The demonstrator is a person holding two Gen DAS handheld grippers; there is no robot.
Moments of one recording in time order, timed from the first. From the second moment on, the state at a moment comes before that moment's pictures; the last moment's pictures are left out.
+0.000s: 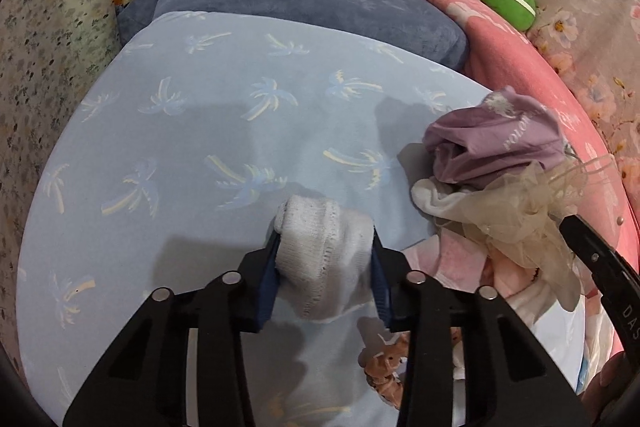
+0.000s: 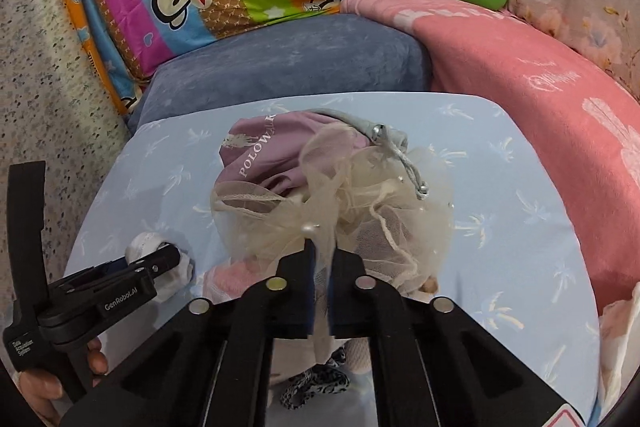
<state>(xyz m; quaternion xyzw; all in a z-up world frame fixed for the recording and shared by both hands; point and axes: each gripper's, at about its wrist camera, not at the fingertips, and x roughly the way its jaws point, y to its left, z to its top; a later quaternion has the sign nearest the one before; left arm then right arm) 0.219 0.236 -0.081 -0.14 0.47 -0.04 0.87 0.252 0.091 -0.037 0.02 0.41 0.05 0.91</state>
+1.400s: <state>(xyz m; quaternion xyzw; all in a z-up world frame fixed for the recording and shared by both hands) 0.091 -0.069 0.050 0.02 0.36 -0.32 0.87 0.024 -0.203 0.113 0.13 0.25 -0.17 0.94</state>
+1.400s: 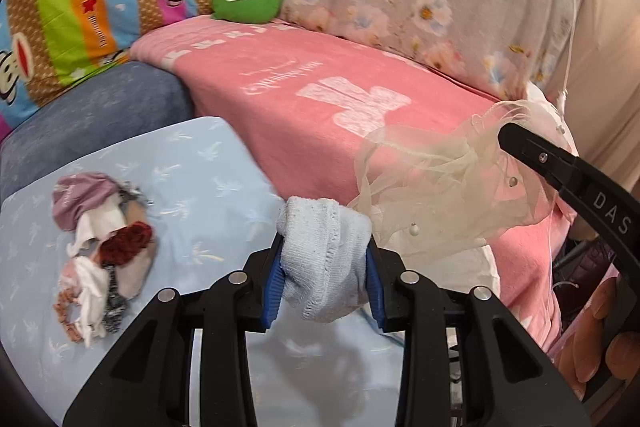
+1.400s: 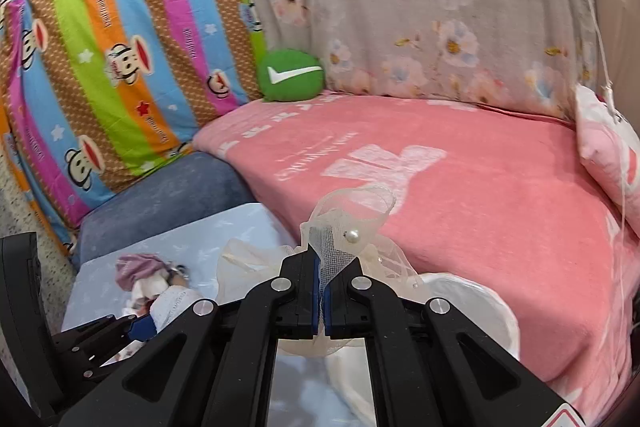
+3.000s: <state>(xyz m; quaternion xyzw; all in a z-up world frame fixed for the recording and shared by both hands) 0.079 -0.118 0.030 0.04 0.38 -0.33 0.86 -0.001 -0.243 0.077 0.14 0.29 -0.20 0.93</state>
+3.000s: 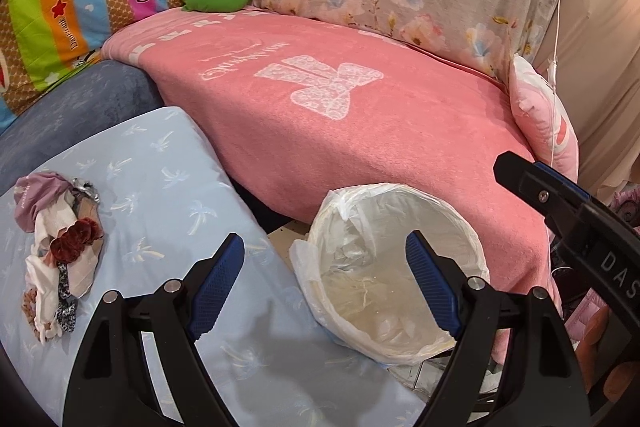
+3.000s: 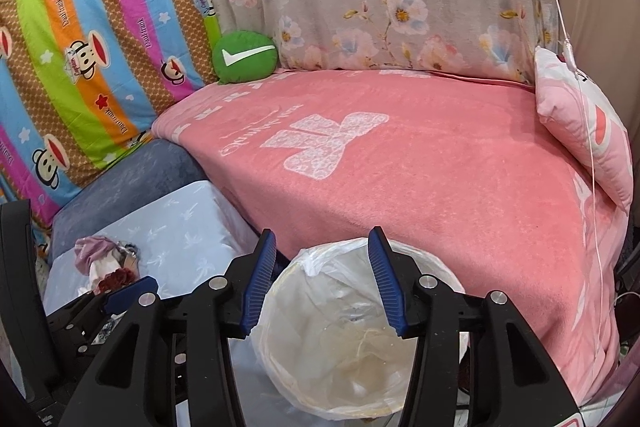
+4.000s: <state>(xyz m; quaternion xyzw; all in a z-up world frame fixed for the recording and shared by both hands) 0.147 0.076 -0.032 -0.03 0.43 -0.12 0.90 0.070 -0.103 0.031 0.09 0.36 -0.08 0.92</state>
